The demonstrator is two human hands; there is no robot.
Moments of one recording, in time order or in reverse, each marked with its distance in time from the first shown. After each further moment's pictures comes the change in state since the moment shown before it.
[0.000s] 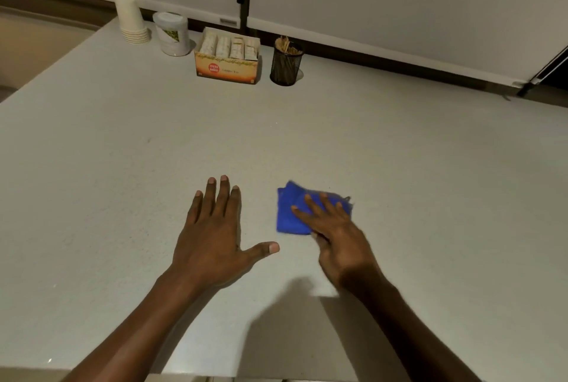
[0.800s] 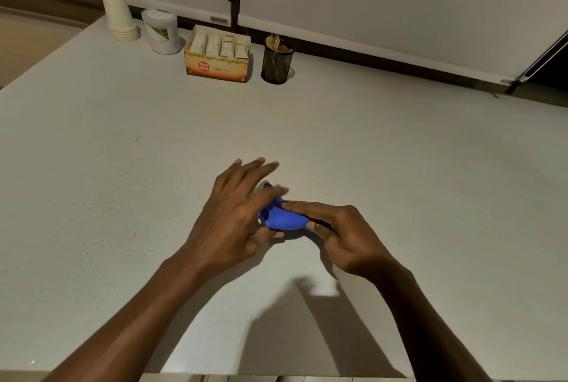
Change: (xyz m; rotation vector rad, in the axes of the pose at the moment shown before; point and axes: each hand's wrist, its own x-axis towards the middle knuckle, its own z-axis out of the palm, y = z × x) left_hand 0.020 0.034 -0.022 -0.172 0.388 0.534; right_hand -0.002 -0.028 -0.065 0.291 -0.139 -0.075
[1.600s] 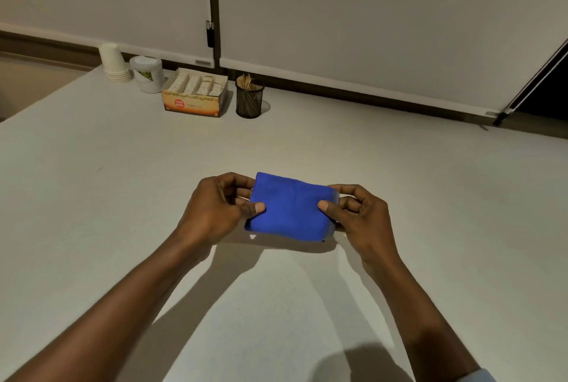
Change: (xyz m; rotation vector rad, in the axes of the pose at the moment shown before) left_hand 0.106 0.076 0.024 -0.755 0.142 -0.857; right_hand 0.003 0.087 -0.121 0.653 0.444 0.238
